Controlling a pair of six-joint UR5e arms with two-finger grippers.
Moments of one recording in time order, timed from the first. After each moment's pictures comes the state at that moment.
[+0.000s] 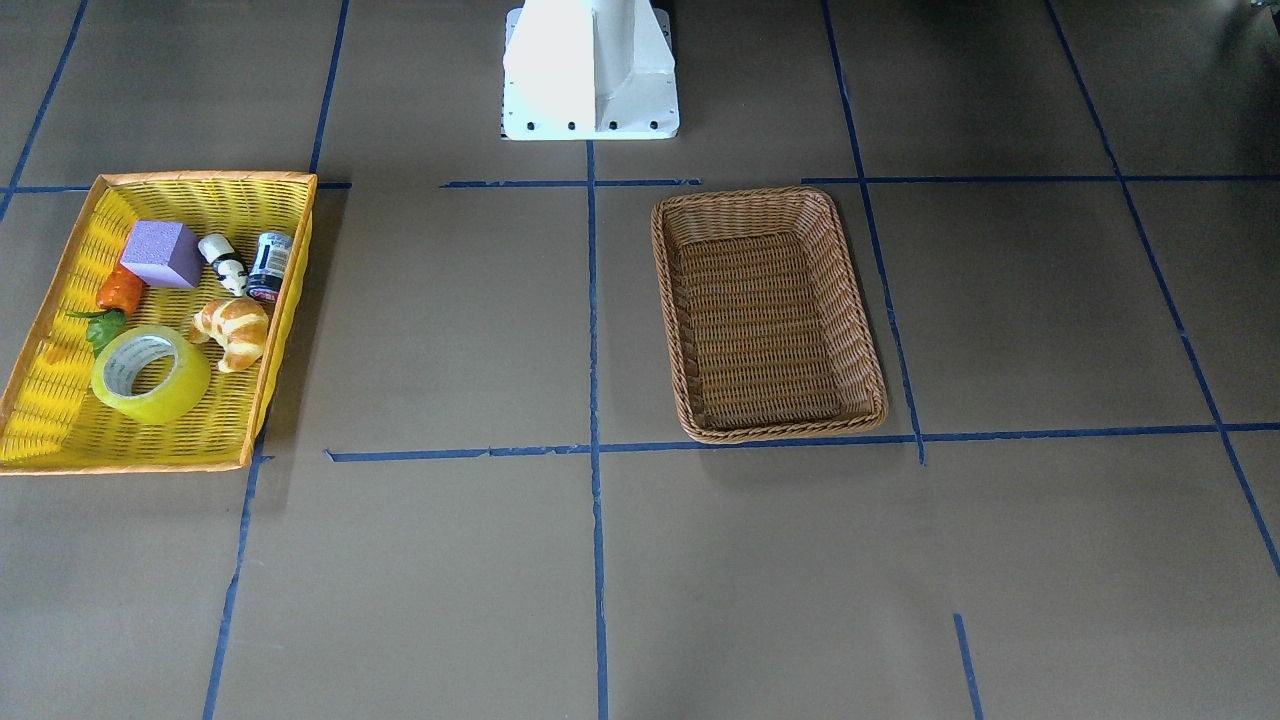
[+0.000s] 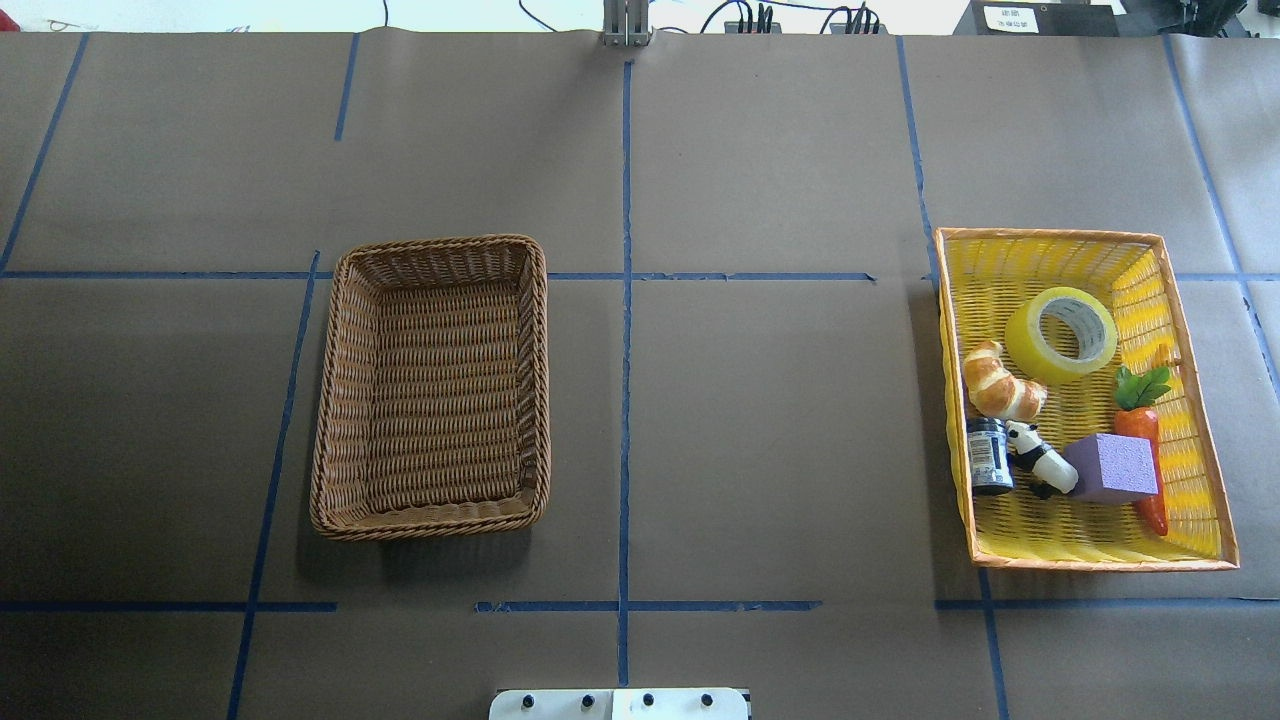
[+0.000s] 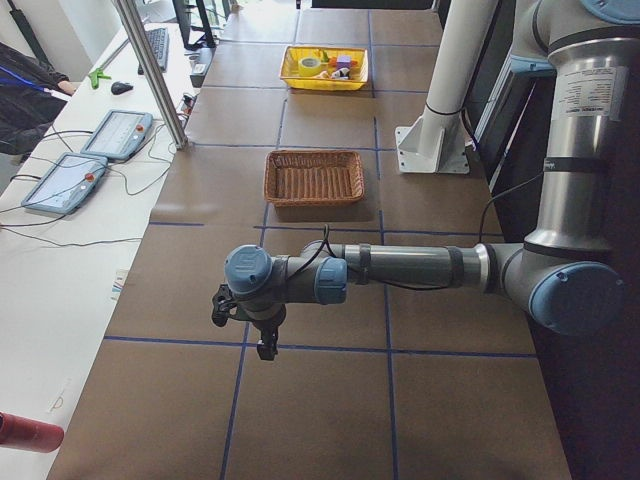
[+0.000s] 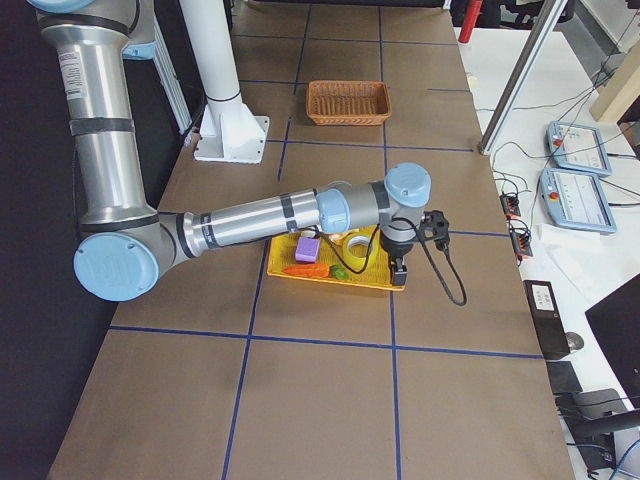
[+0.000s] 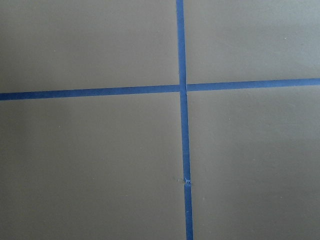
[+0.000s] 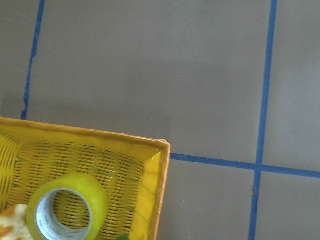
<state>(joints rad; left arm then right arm) -1.55 -1.59 -1.55 -1.56 -2.39 0.05 1.43 -1.43 1.72 -1.60 2.37 0.16</state>
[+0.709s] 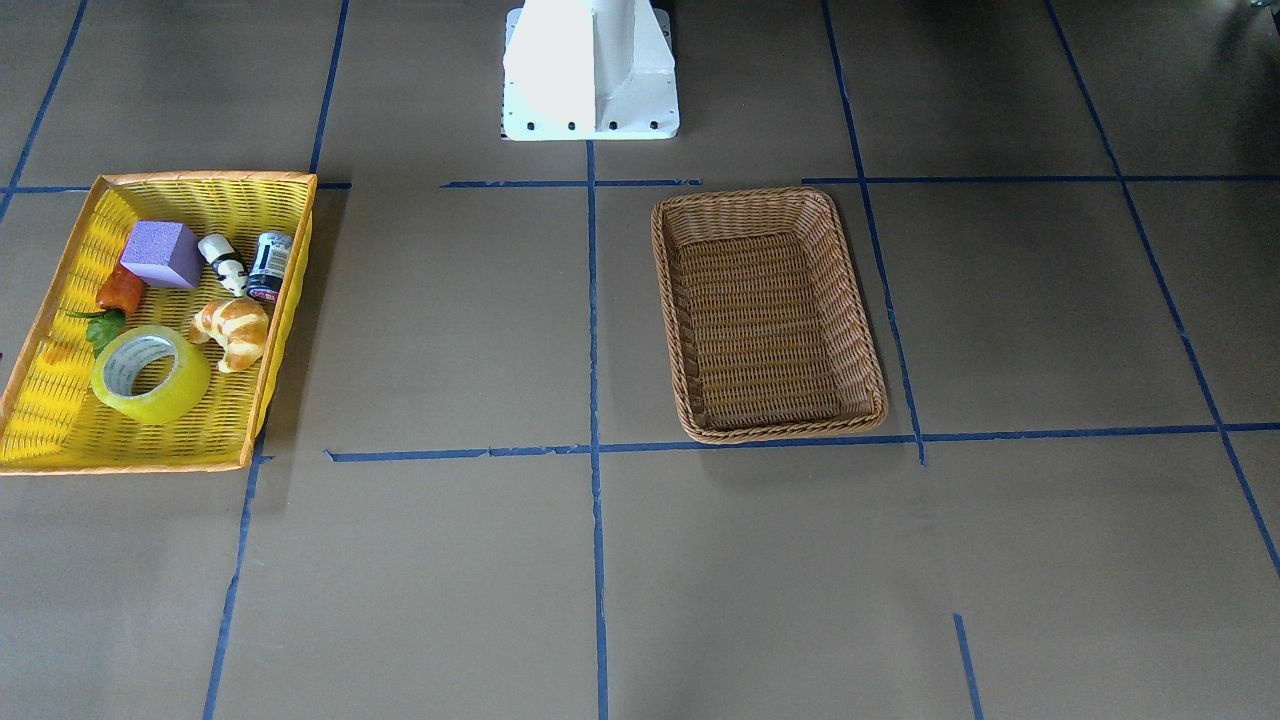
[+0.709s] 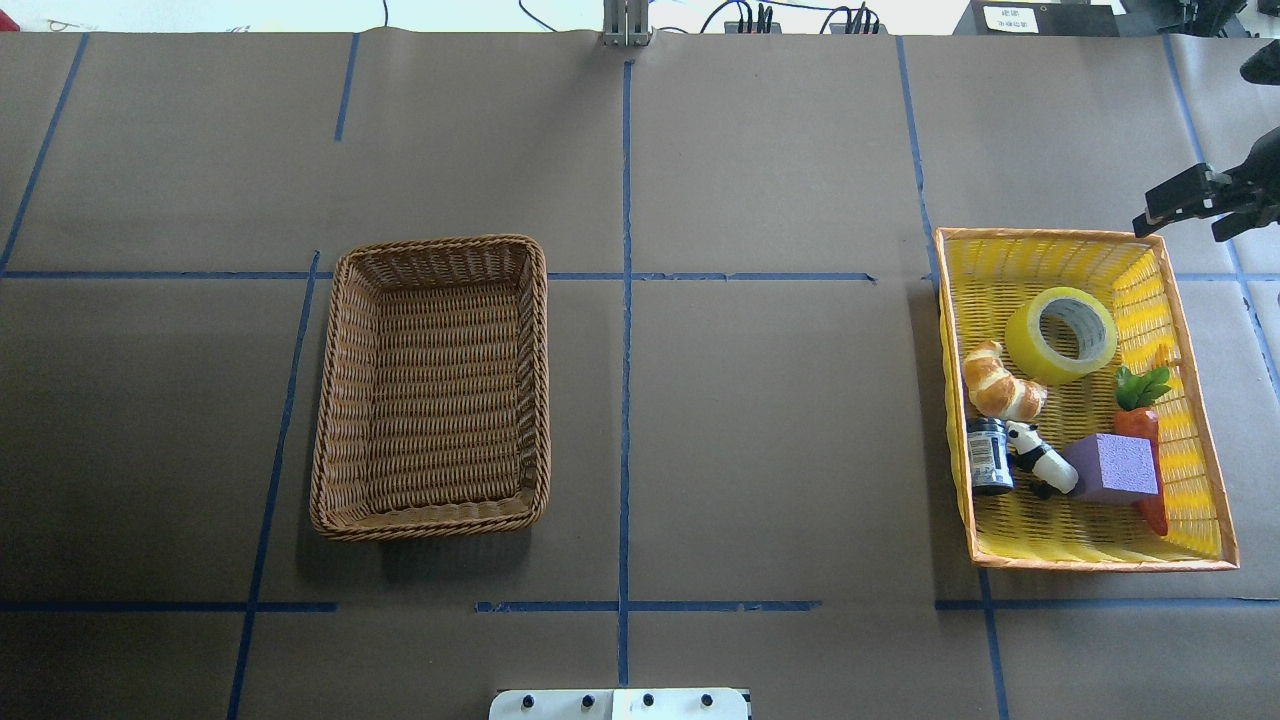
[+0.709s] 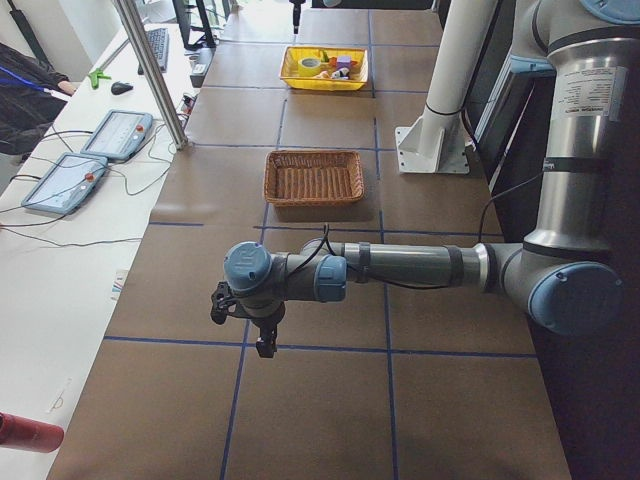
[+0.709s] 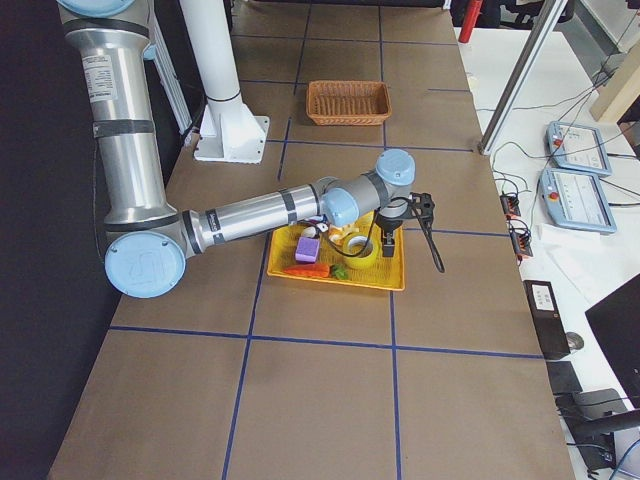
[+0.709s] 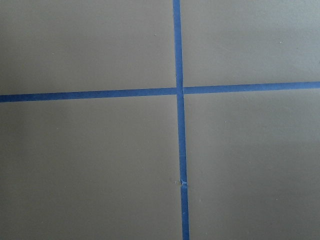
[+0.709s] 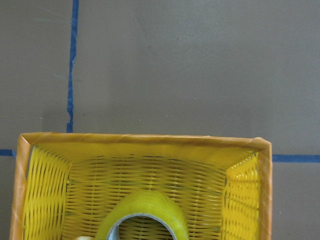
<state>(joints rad) -1.55 -1.59 -1.56 -1.56 -2.40 0.03 1.22 -1.46 1.71 -1.32 2.33 0.60</state>
